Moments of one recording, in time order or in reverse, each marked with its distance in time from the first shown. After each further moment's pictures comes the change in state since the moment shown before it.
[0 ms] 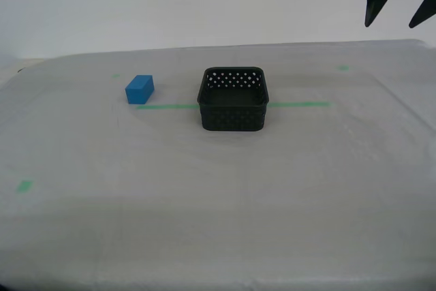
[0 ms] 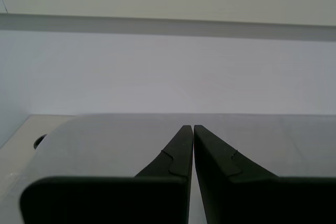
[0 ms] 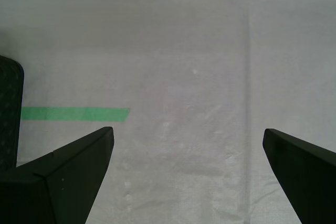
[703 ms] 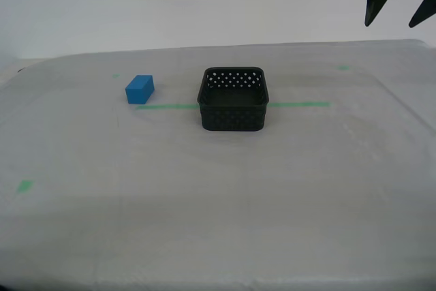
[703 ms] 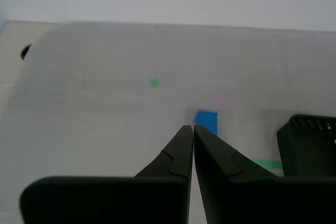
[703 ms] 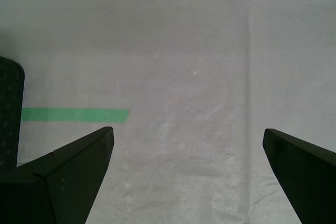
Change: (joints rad) arm 0 0.000 0.000 0.000 0.003 0.000 0.000; arm 1 -0.046 0.167 0.433 -0.727 0.000 -0.070
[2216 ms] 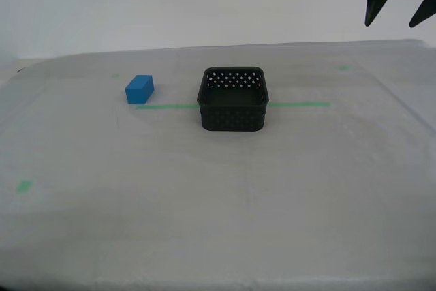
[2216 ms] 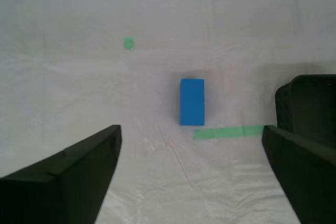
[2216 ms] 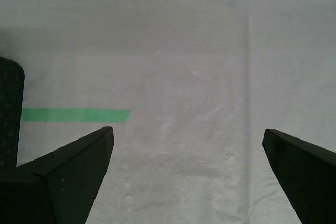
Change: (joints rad) arm 0 0.000 0.000 0.000 0.000 0.000 0.000; arm 1 -0.103 0.502 0.544 -0.381 -0.035 0.002
